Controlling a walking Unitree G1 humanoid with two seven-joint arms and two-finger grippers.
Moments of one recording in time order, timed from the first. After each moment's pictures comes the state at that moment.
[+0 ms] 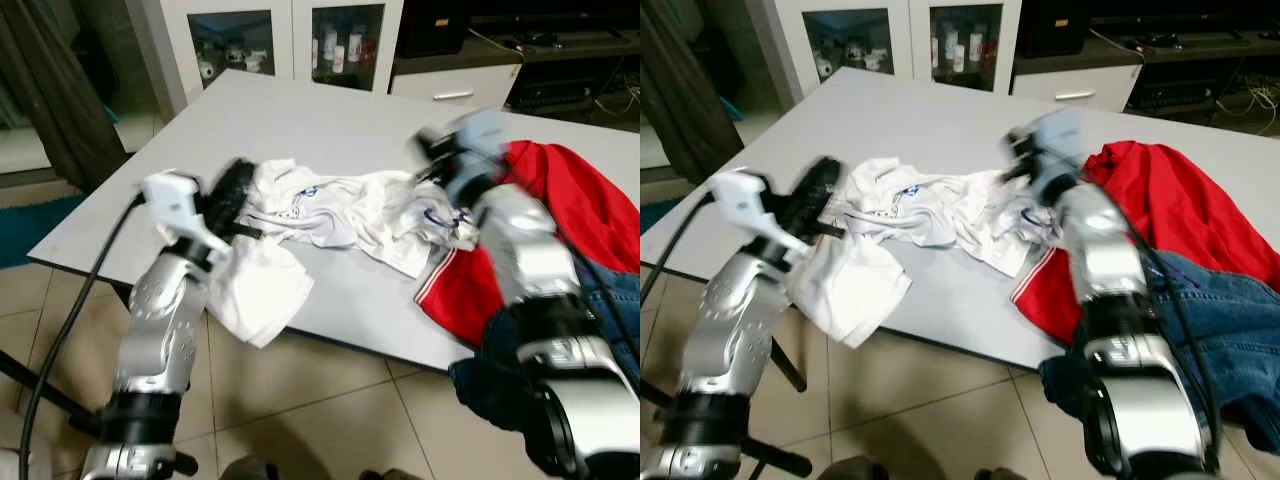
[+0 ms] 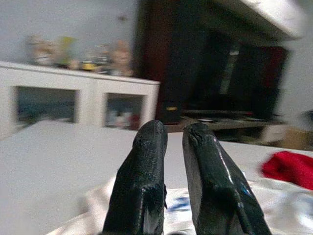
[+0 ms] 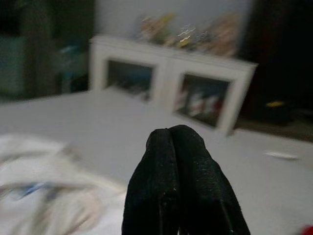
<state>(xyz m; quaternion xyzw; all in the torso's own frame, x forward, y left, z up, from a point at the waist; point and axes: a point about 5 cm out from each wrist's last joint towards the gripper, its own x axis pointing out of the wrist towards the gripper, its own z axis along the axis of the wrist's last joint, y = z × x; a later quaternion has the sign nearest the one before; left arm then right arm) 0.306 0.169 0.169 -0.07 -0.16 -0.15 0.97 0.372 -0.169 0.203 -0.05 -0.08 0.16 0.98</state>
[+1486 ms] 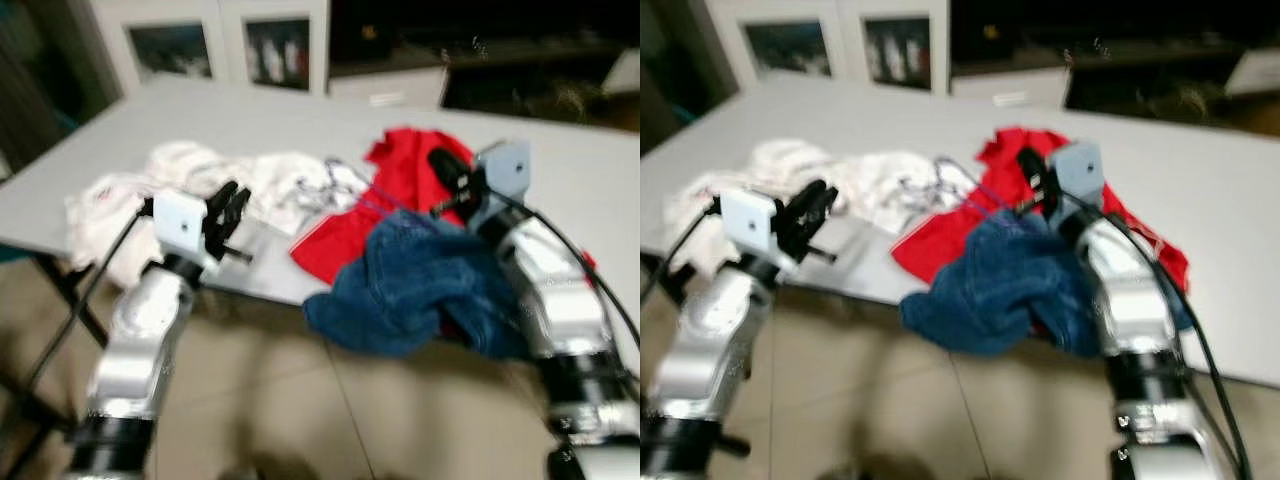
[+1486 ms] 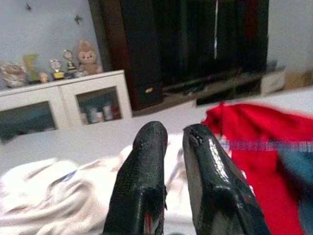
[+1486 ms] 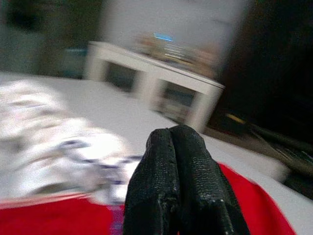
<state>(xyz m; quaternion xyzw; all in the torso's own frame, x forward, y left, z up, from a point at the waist) 0.288 0.174 0.160 0.08 -0.10 -0.18 0.97 0.331 -0.172 0.193 -0.13 -0.09 0.26 0.95</state>
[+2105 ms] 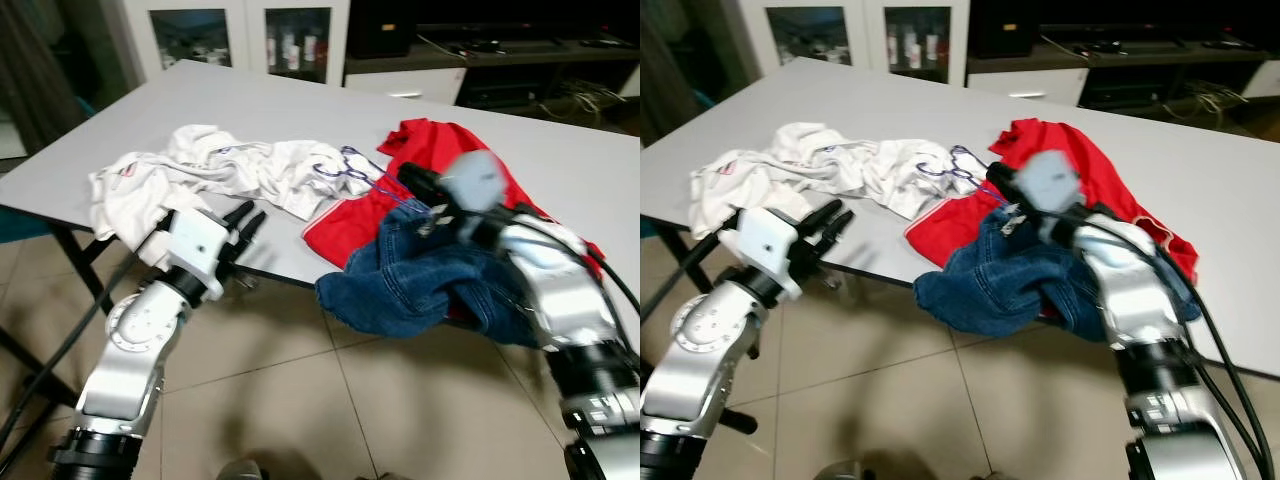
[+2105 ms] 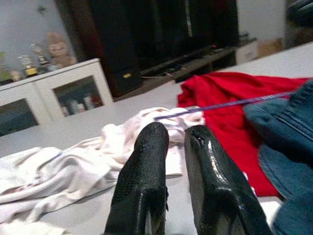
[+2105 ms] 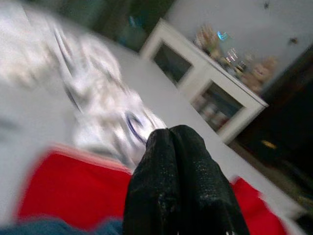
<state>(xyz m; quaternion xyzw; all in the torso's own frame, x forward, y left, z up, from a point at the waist) 0.277 0.162 0.153 0.15 -0.08 -0.25 0.95 0.339 -0.155 0.183 -0.28 -0.08 0.31 0.91</state>
